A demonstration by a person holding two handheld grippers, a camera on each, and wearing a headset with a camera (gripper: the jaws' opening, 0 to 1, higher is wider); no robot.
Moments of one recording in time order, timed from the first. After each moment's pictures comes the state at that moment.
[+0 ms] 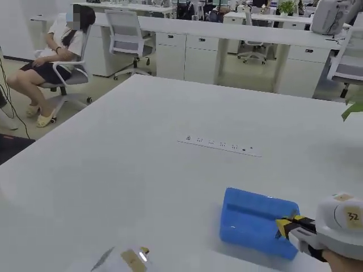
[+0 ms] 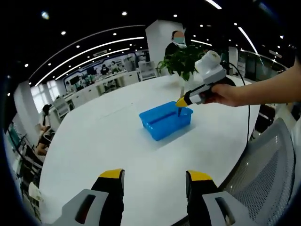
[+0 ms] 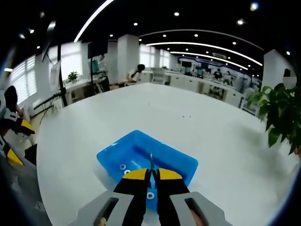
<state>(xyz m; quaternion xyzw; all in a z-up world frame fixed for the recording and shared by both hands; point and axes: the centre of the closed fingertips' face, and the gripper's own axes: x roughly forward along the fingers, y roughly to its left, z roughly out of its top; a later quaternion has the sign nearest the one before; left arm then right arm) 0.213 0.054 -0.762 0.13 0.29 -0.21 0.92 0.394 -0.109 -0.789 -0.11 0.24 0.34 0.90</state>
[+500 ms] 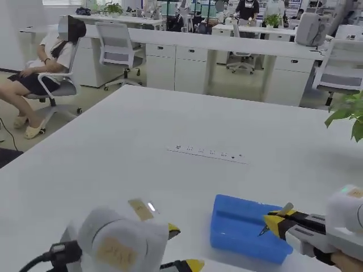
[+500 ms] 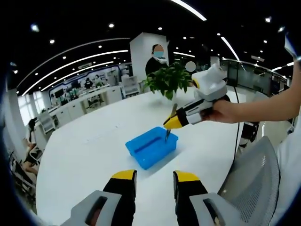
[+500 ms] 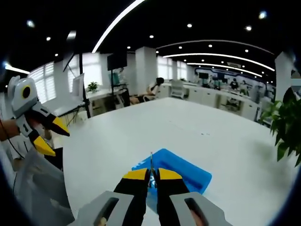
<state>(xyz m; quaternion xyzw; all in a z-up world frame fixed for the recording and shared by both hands) 0.237 0.016 -0.708 0.14 0.23 -0.30 0.91 0.342 -0.083 -0.736 -0.08 0.21 0.44 0.87</state>
